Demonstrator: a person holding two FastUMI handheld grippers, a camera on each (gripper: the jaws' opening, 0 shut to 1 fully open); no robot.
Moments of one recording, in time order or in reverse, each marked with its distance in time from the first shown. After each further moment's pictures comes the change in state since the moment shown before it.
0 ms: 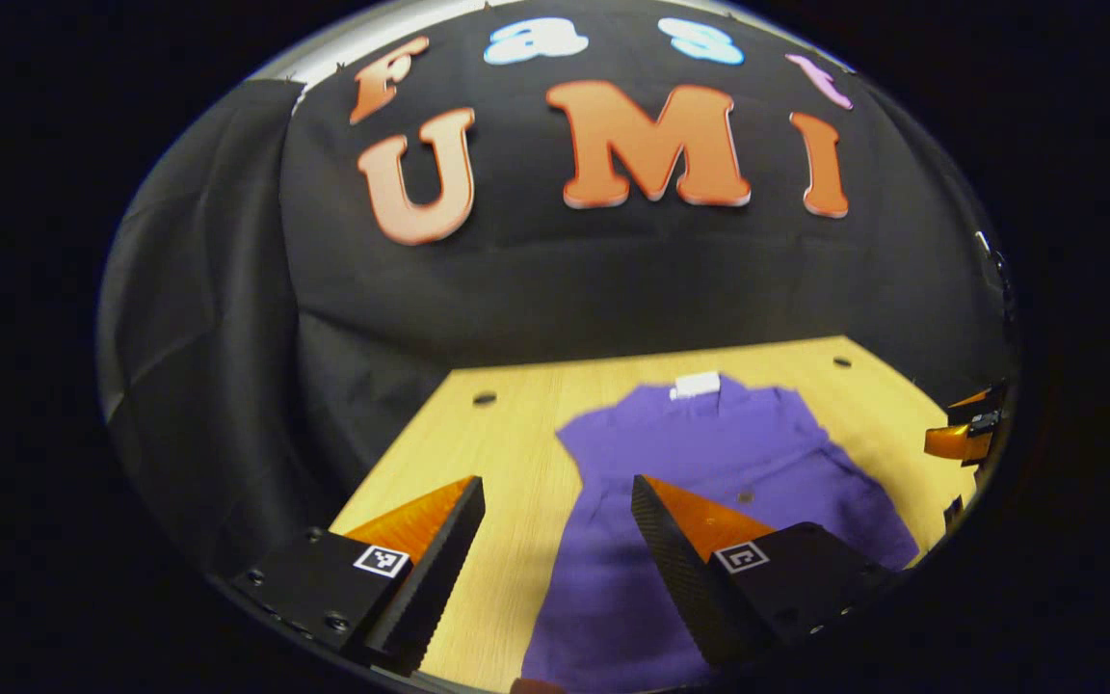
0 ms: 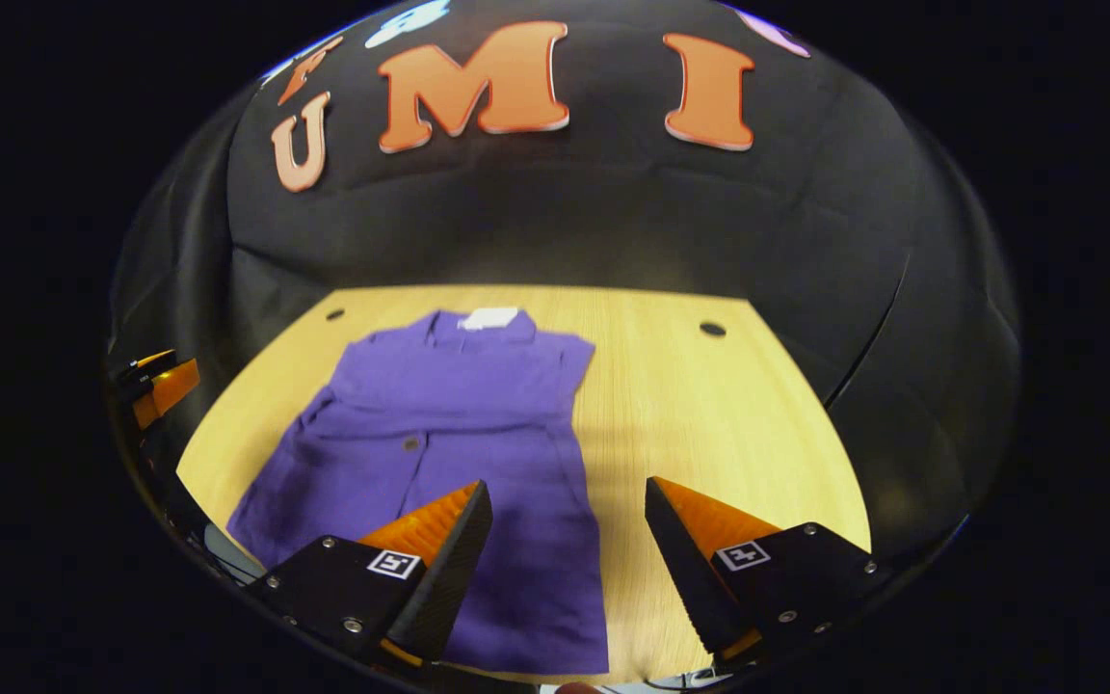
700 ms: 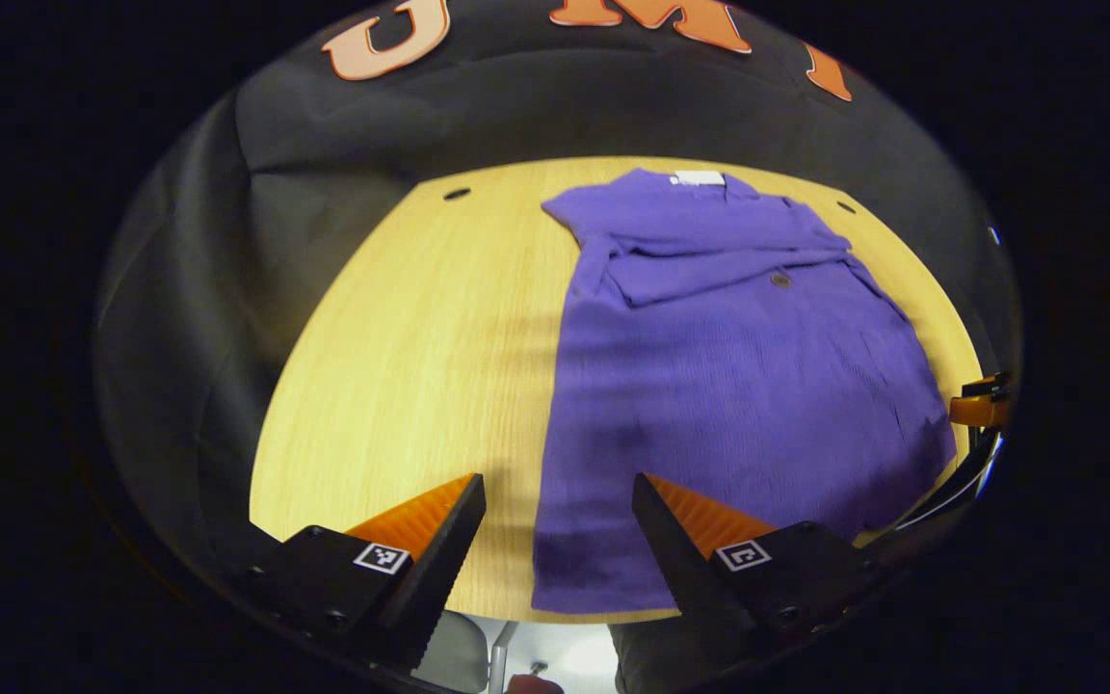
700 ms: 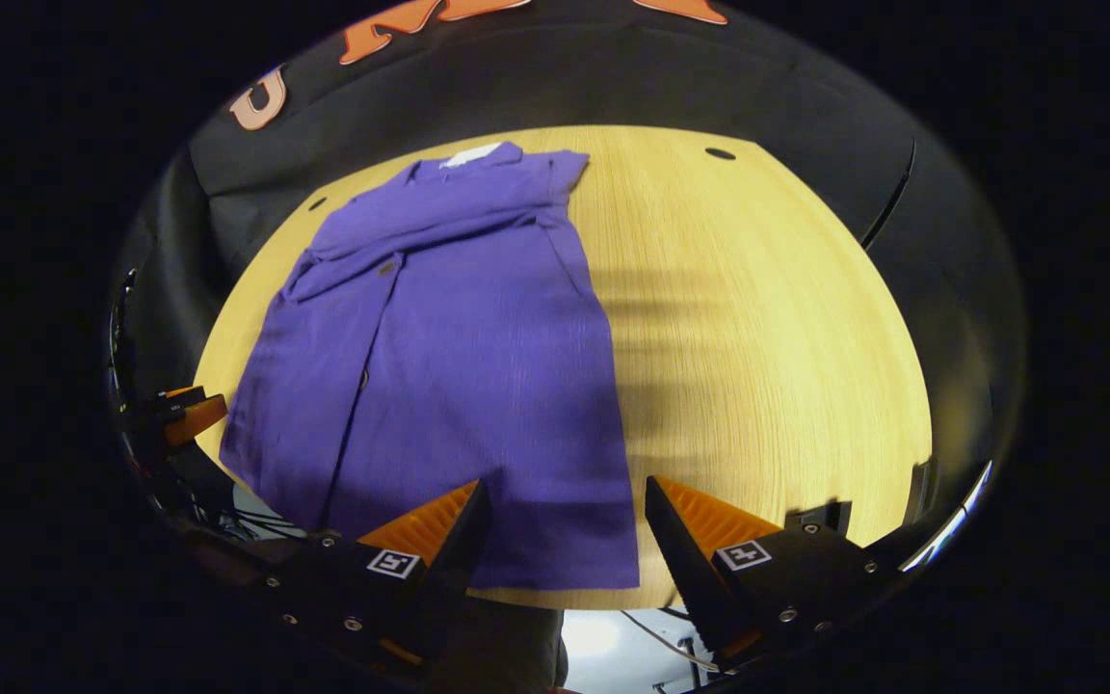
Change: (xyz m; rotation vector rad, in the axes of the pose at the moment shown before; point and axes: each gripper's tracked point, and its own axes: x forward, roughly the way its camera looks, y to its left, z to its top) left arm -0.004 0.015 -0.146 0.034 0.517 -0.092; right arm -0.005 0.003 -0.146 0.075 0.422 0.040
